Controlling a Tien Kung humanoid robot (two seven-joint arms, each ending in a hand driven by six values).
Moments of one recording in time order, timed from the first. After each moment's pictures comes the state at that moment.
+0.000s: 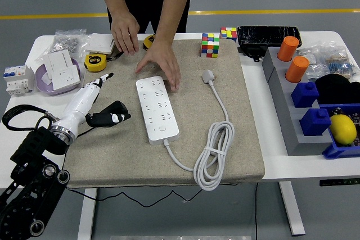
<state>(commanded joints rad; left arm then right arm) -0.11 0.05 -1.37 -1.38 2.17 -0.02 0.10 0.04 -0.06 1.44 0.18 -1.41 -0.05 -0.09</state>
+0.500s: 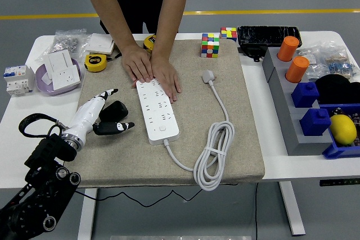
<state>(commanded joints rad) -0.14 0.03 -1.33 -1.22 2.16 0.04 0.08 0.03 -0.06 1.44 0.18 -1.41 -0.05 -0.09</state>
